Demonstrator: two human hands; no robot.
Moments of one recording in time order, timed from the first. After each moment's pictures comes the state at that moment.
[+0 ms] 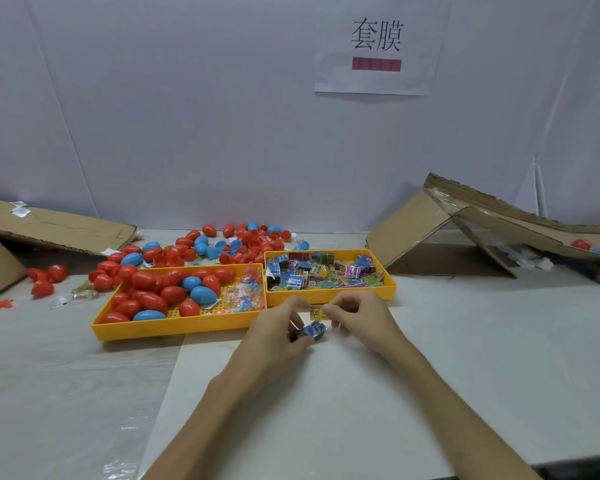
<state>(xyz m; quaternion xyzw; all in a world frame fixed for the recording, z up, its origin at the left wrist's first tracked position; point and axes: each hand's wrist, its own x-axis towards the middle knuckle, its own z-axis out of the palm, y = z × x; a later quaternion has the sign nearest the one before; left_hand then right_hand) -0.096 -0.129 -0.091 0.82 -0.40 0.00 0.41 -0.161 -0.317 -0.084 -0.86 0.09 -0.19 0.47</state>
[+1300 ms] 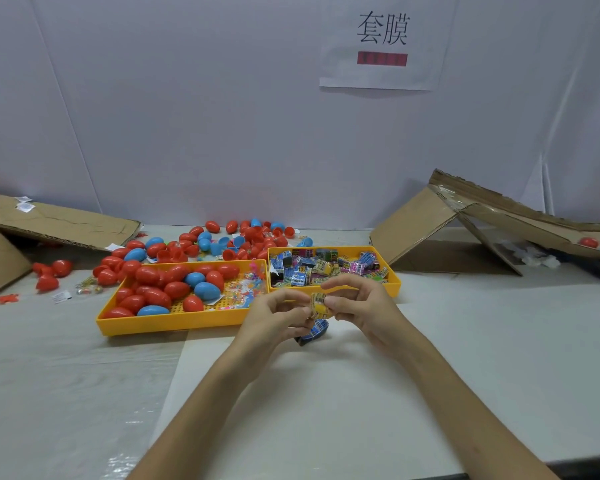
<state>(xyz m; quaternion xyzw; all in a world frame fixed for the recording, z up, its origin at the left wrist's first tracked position) -0.100 -0.126 -0.071 0.62 -0.20 -0.24 0.72 -0.167 -0.306 -0.067 -0.69 0.02 -0.13 0.72</state>
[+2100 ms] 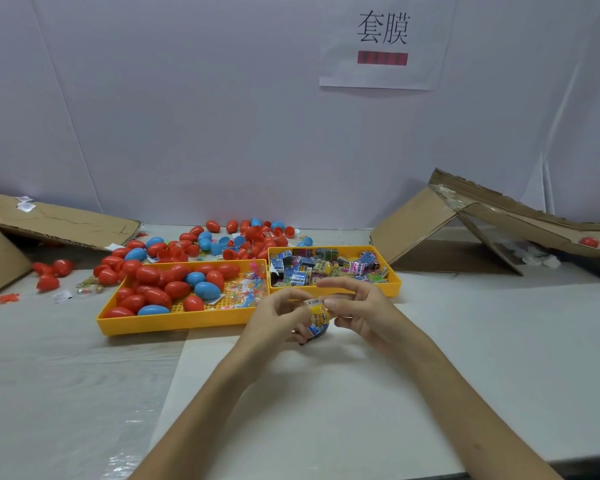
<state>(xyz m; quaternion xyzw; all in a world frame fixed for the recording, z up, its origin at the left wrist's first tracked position) -0.101 -0.129 -0.074 0.68 -0.26 -0.20 0.66 -0.168 -0.306 -0.066 -0.65 0.01 -0.06 0.76</state>
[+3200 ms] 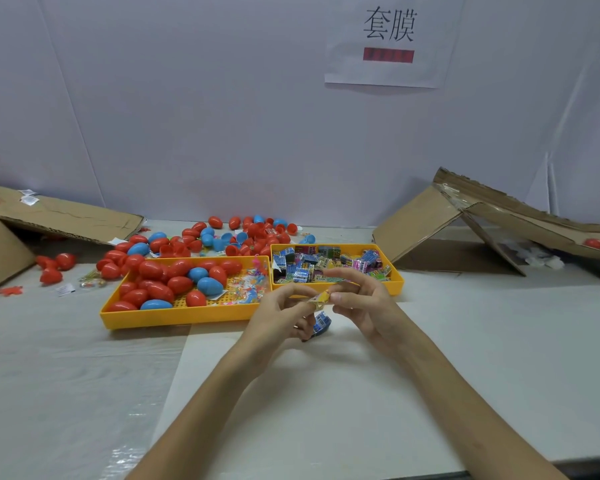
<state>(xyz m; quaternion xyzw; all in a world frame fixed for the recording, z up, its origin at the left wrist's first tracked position) -0.102 -0.131 -0.072 0.66 -0.25 -0.21 0.68 -0.167 -0.304 -0.067 -0.63 -0.01 -0.11 0.77</state>
